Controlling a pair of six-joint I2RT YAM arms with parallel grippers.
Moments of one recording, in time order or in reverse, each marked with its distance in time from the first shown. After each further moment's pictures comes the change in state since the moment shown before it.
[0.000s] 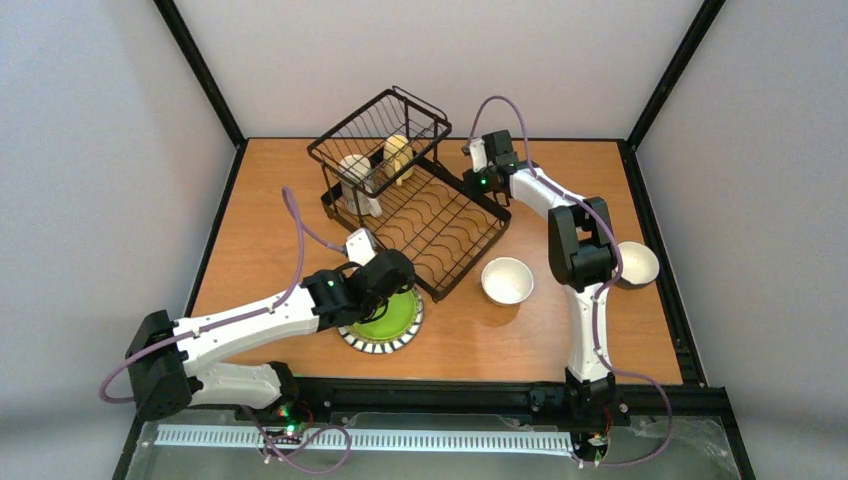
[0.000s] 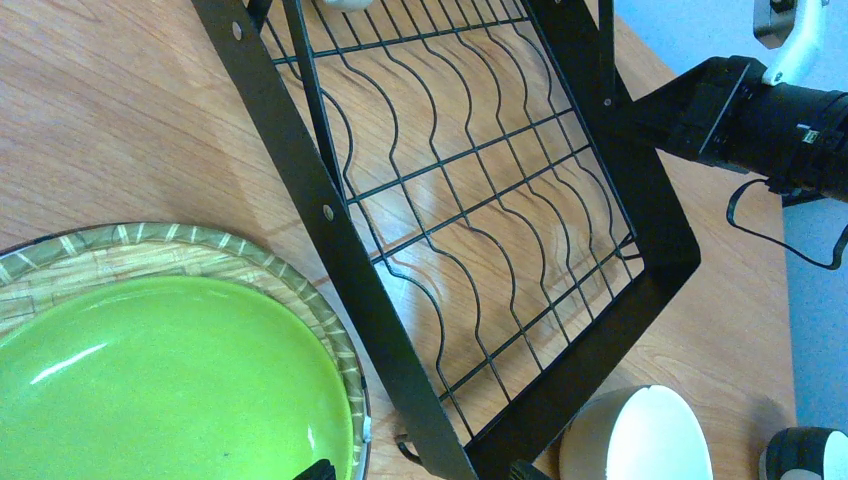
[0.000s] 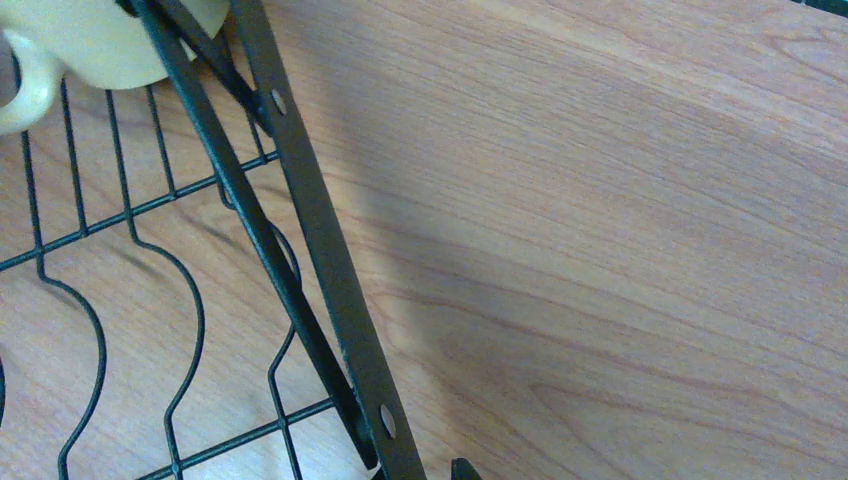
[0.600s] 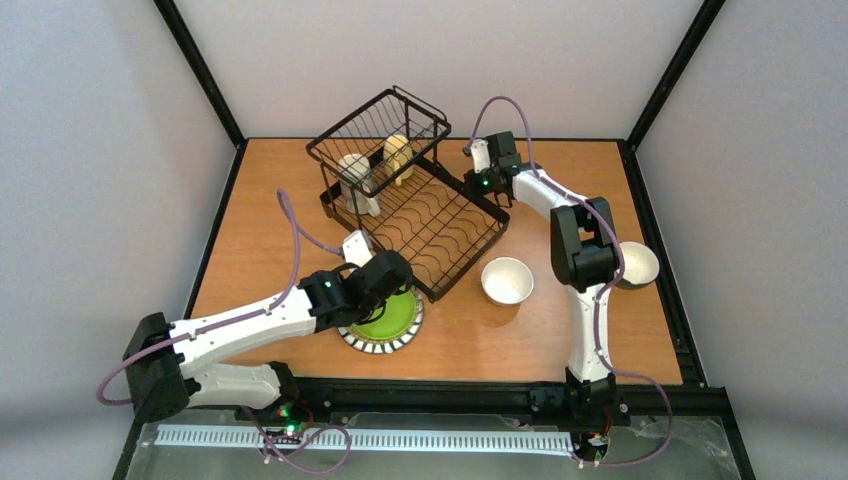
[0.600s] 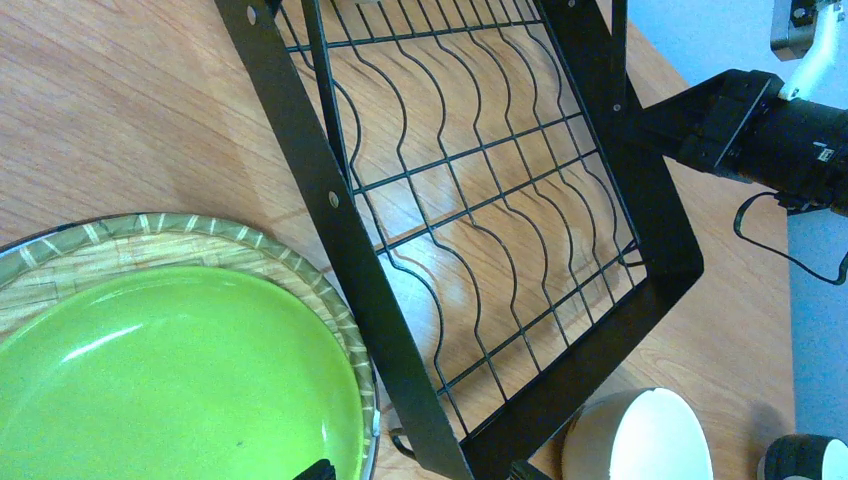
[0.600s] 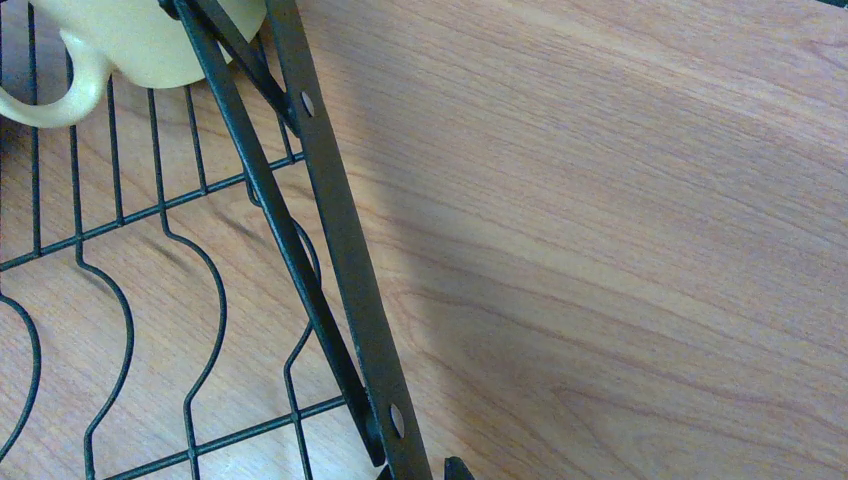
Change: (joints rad) left arm 0.000 -0.017 -0.006 -0.025 0.000 -0.034; right arm -0.016 -0.009 -0.030 0.029 -0.077 -0.032
